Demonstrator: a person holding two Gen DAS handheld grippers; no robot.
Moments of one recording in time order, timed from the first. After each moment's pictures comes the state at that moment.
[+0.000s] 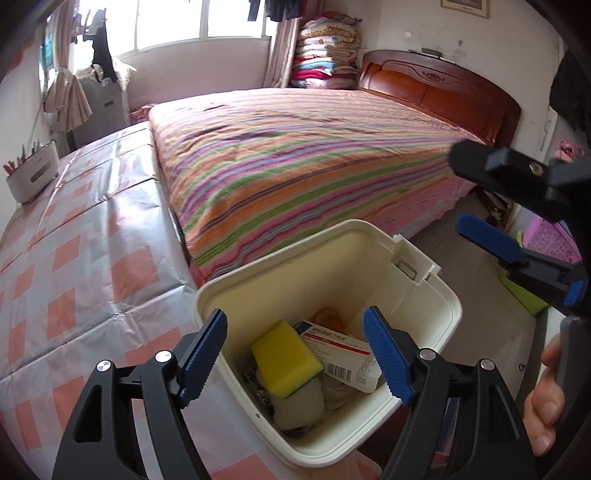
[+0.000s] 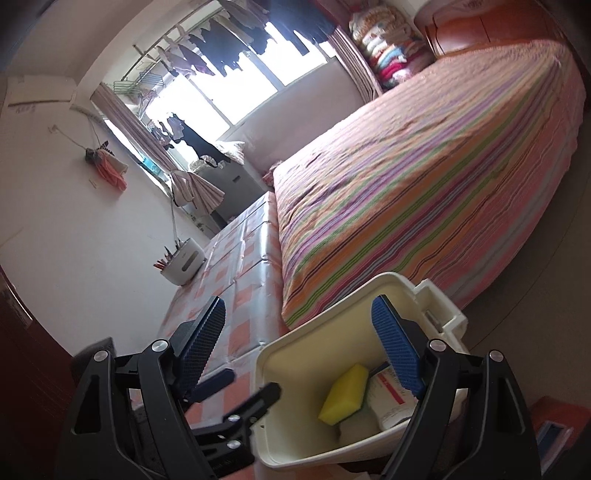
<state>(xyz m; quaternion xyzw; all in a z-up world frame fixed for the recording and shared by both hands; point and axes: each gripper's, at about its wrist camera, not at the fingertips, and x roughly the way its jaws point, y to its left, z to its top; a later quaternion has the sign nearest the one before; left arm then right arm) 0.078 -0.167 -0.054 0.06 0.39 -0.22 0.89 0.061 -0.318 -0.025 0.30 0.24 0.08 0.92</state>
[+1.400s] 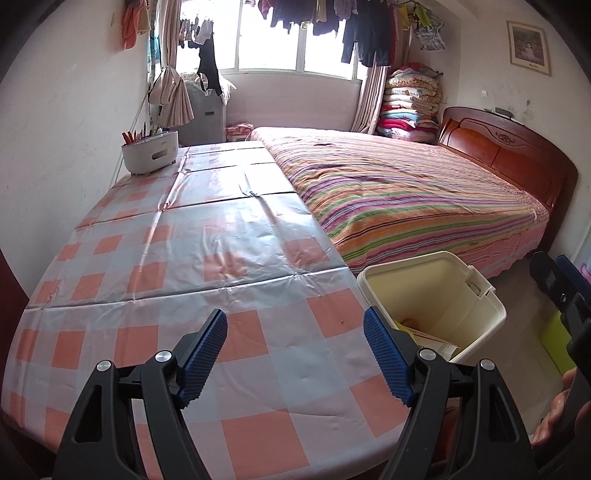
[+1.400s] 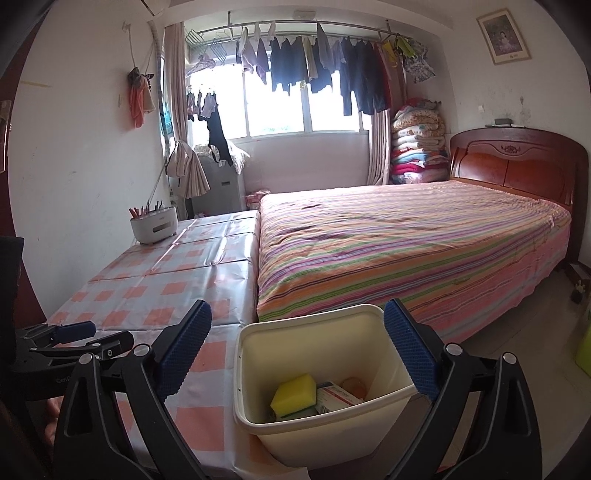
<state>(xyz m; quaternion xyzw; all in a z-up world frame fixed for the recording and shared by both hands) 0.001 -0.027 -0.024 0.00 0.32 -0.07 0.94 -0.038 -0.205 -0.007 0.03 0.16 -0.01 0.99</state>
